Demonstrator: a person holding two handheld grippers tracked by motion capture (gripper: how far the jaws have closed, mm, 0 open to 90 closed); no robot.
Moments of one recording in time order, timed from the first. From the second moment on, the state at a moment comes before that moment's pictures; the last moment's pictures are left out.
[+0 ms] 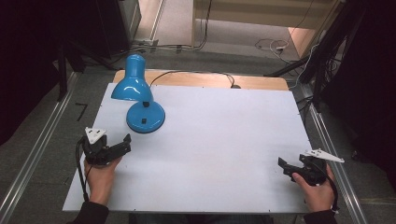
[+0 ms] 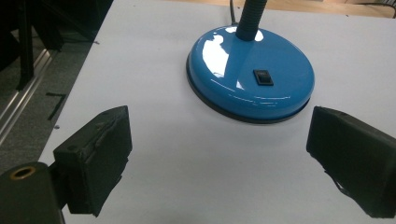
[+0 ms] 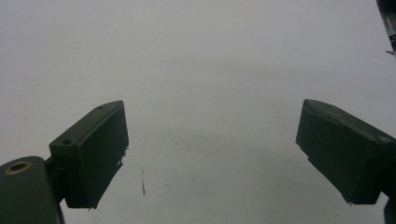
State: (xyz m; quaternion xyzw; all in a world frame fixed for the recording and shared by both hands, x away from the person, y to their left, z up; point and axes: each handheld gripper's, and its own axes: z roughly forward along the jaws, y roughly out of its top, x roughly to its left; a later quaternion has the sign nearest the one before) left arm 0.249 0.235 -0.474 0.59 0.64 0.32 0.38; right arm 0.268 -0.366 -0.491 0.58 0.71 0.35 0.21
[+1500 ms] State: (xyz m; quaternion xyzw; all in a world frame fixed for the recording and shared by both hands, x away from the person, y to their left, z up) left arm 0.286 0.217 -0.477 0.59 0.64 0.32 0.38; right arm 0.269 -0.365 -0.492 0.58 0.71 0.35 0.21
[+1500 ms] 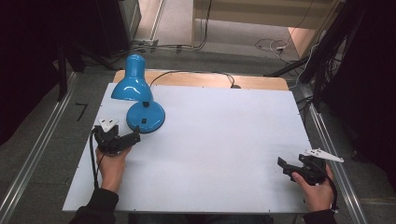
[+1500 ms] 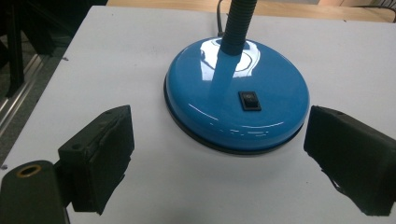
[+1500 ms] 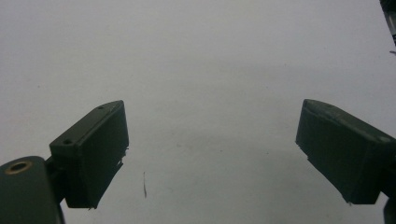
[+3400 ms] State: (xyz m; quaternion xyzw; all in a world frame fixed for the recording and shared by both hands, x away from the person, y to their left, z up) left arm 0.335 0.202 -0.493 0.62 0.60 0.28 0.41; right arm 0.269 -0.362 -0.493 0.57 0.71 0.35 0.21
